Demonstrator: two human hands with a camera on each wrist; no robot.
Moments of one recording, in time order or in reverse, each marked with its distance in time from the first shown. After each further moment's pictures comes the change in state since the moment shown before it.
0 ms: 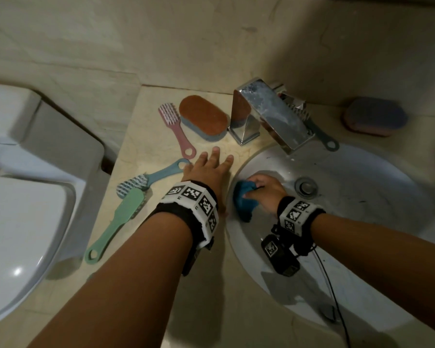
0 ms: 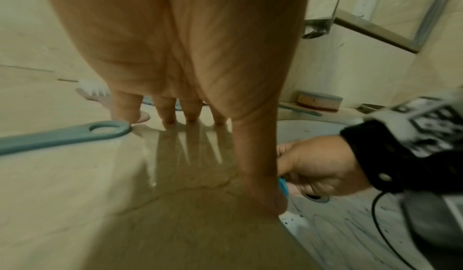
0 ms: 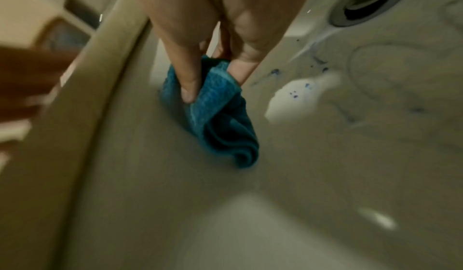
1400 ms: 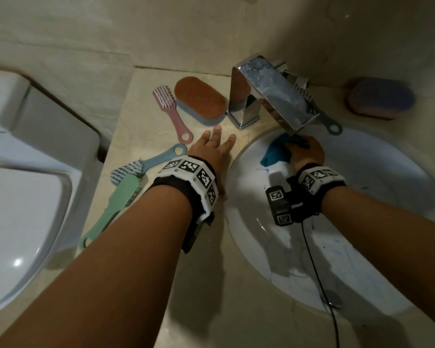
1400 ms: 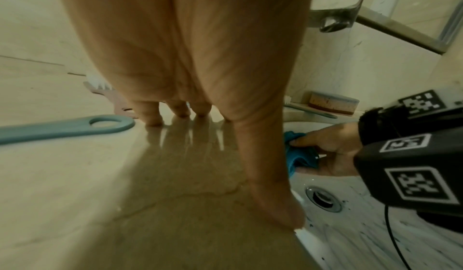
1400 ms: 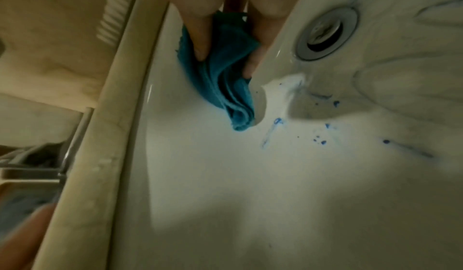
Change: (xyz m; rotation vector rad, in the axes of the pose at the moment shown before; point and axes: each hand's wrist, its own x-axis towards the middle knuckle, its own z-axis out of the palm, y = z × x) left_hand 0.011 -0.001 -0.005 0.011 -0.001 0.048; right_hand 0.023 -0.013 -0.056 0.040 0.559 0.145
